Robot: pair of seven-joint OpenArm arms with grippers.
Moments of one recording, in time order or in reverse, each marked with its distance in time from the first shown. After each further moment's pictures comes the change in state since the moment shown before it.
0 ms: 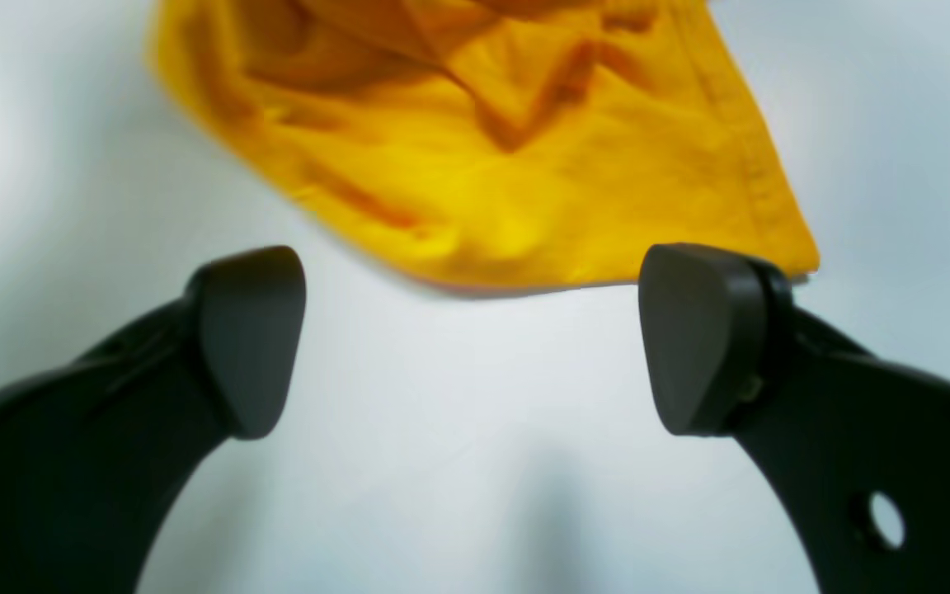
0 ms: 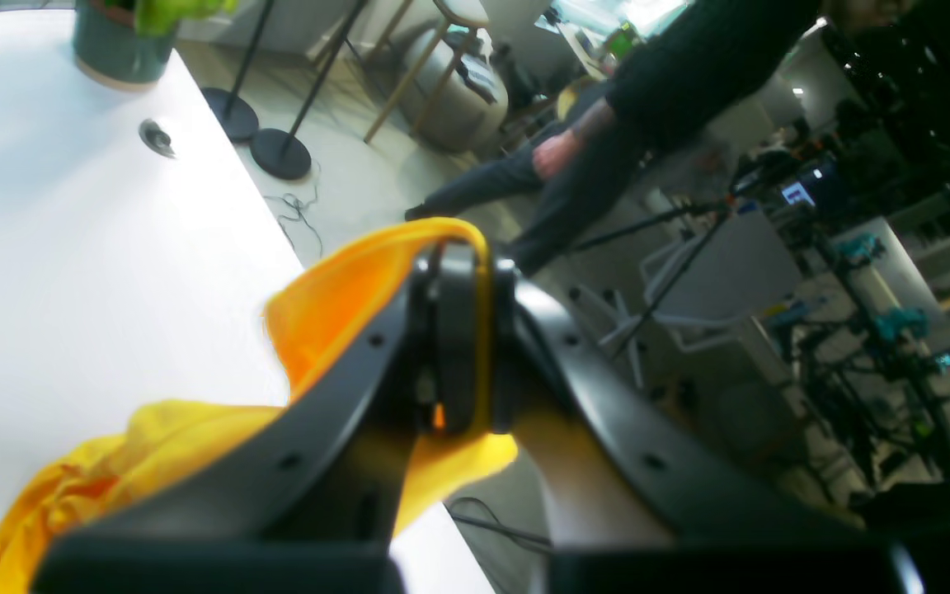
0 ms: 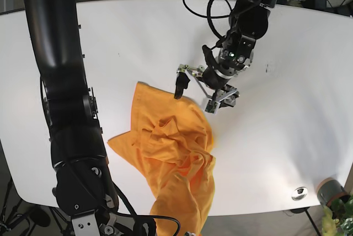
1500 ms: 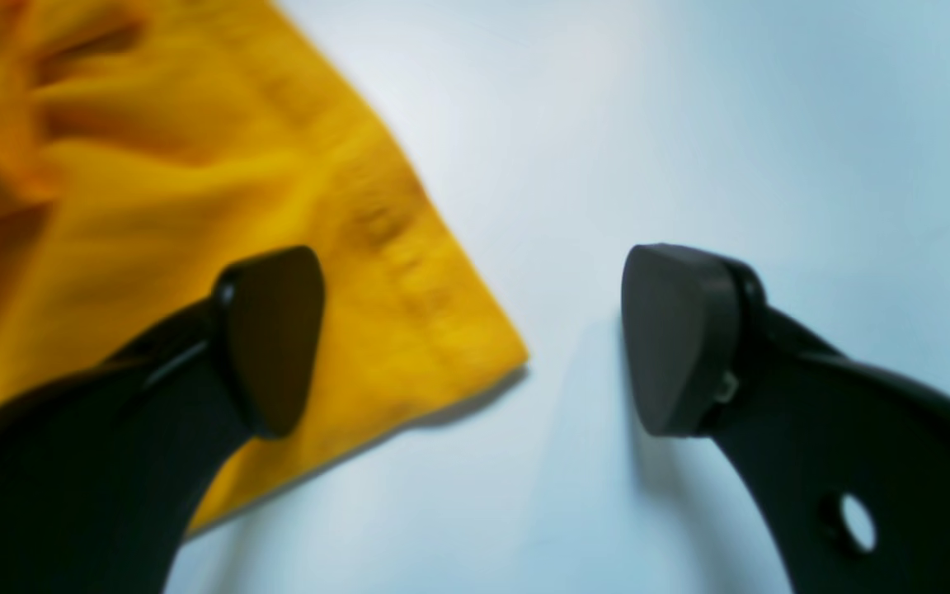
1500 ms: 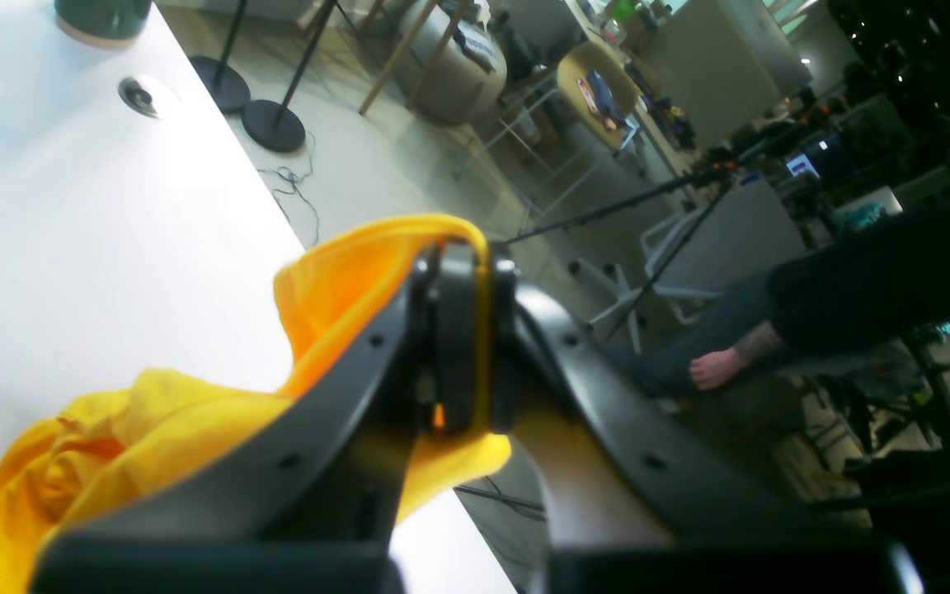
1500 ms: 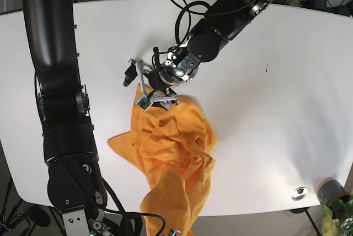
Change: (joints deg) left arm -15.6 9.0 24.8 -28.9 0.0 0.0 -9.7; right arm -1.7 3.4 0.0 0.2 0.1 0.3 0.2
